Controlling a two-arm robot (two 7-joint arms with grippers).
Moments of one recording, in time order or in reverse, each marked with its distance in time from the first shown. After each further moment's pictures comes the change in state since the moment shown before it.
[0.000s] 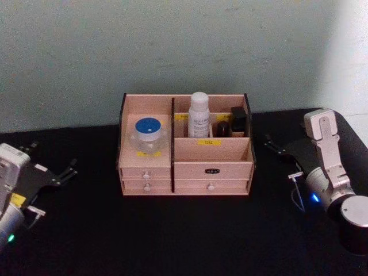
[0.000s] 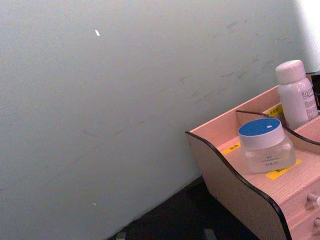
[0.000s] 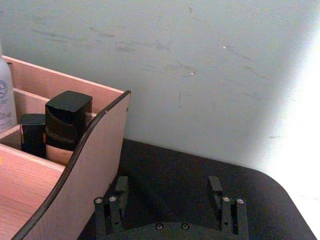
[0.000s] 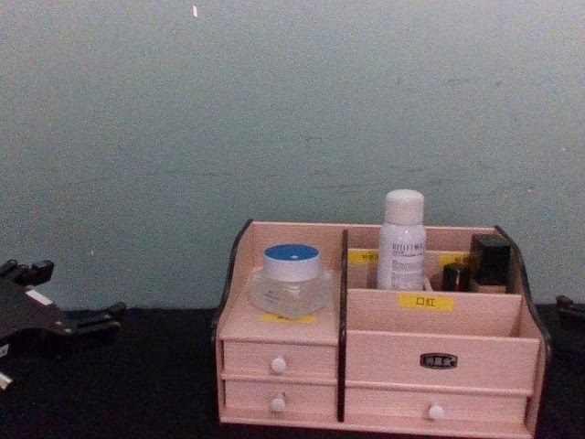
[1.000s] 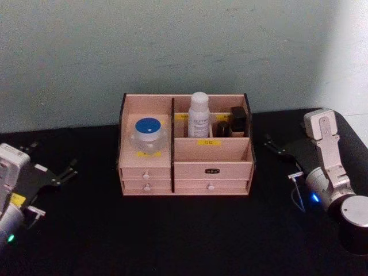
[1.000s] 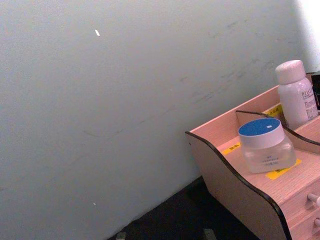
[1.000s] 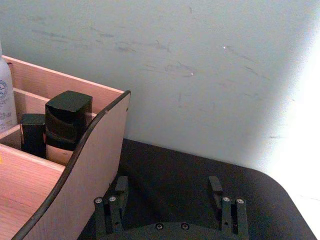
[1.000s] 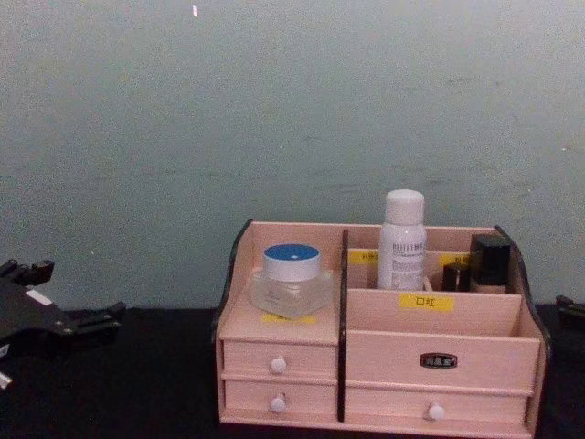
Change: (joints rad) left arm 0.000 0.000 0.000 0.000 0.000 0.000 0.000; right arm 0.000 0.000 0.000 0.000 0.000 0.000 0.000
